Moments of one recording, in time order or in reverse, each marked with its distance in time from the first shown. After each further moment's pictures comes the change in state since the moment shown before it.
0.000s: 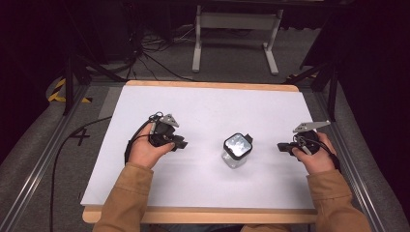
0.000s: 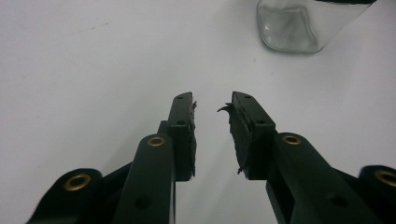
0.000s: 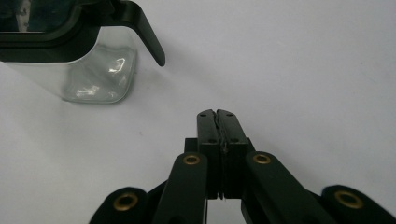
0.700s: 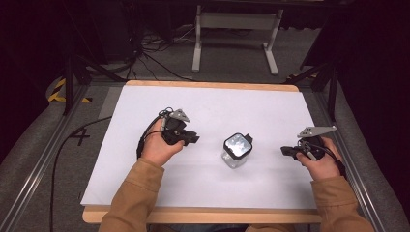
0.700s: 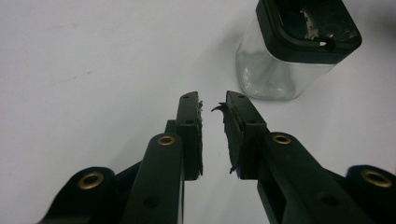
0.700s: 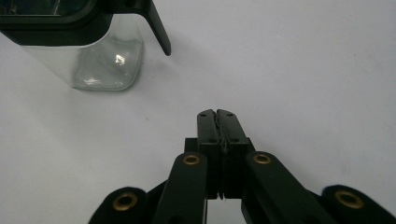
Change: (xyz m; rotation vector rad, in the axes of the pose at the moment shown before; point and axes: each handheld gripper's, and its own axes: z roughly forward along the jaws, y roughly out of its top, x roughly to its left) left arm -0.016 0.031 0.013 -0.088 -0.018 0.006; right arm 0.006 -0.014 -0.014 -0.019 -0.011 -0.006
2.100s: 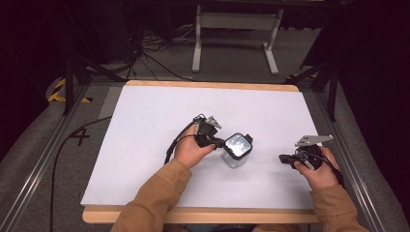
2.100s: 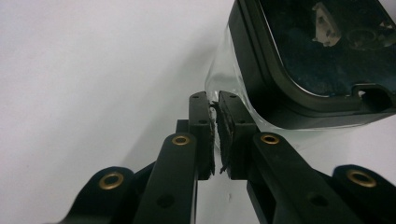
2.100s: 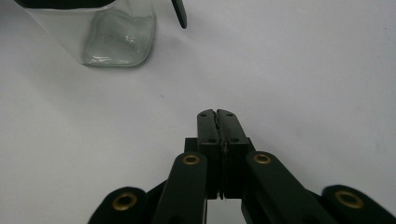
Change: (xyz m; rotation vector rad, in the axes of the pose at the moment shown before) left arm -0.022 0.021 0.088 0.029 -0.076 0.028; right arm 0.014 -0.017 0.007 0.015 0.012 0.001
